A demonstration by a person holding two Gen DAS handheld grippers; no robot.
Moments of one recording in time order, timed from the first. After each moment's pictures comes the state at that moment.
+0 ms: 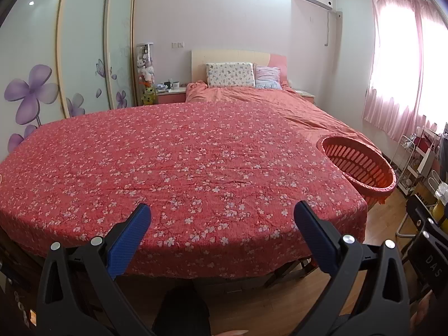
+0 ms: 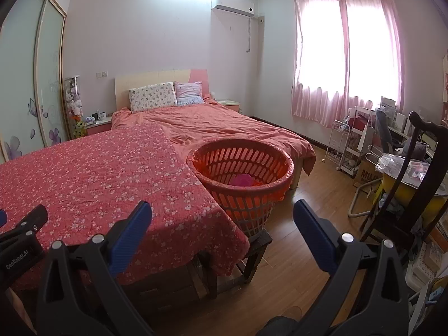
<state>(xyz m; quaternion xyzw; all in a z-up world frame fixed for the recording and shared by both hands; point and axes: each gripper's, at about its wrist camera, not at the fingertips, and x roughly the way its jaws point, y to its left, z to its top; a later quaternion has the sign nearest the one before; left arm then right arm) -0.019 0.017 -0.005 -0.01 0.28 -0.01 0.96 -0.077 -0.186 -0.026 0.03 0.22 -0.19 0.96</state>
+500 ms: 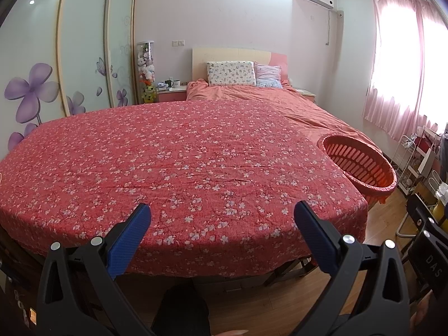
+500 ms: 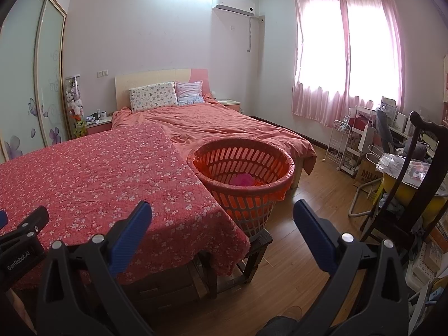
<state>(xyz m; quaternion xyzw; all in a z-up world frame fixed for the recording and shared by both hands) -0.019 0.017 -0.006 -0.01 0.28 -0.01 0.96 -0.076 -0.186 -0.027 0.03 0.22 -0.19 0.96</state>
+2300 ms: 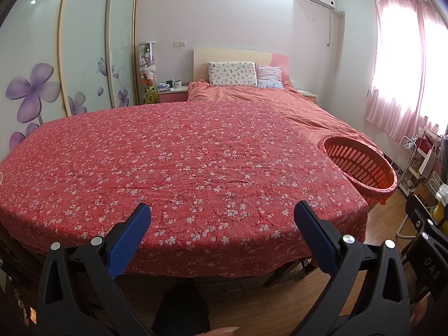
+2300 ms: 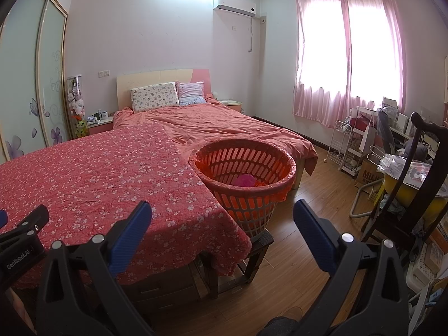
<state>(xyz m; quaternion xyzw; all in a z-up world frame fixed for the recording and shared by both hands) -0.020 0.017 -0.002 -0.01 0.28 -0.01 0.96 -0.075 -0.184 -0.027 0.03 0.22 -0.18 0.96</state>
